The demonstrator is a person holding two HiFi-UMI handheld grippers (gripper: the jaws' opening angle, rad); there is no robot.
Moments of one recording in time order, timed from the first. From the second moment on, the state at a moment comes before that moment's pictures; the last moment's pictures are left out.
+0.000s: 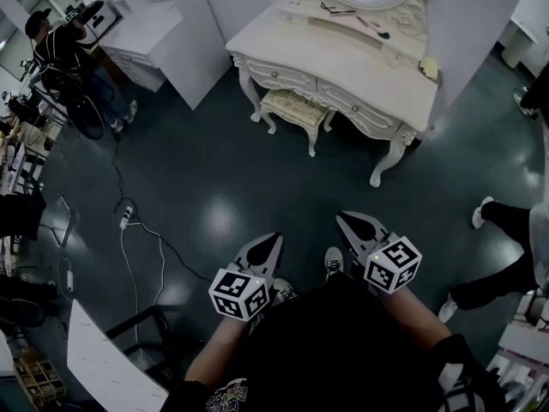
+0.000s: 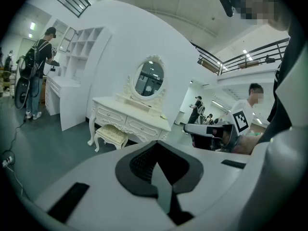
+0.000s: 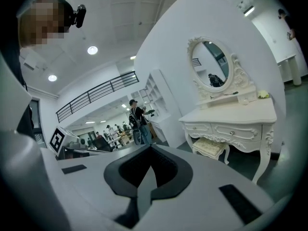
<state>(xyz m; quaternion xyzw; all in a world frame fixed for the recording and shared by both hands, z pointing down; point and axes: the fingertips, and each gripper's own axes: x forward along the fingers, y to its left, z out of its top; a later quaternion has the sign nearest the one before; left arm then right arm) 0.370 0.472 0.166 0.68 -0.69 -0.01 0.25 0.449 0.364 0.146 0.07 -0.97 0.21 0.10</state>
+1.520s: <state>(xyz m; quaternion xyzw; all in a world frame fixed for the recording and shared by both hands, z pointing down) 0.290 0.325 0.159 0.67 -0.71 0.04 0.21 0.377 0.214 0.155 0.06 -0.98 0.19 0.09</state>
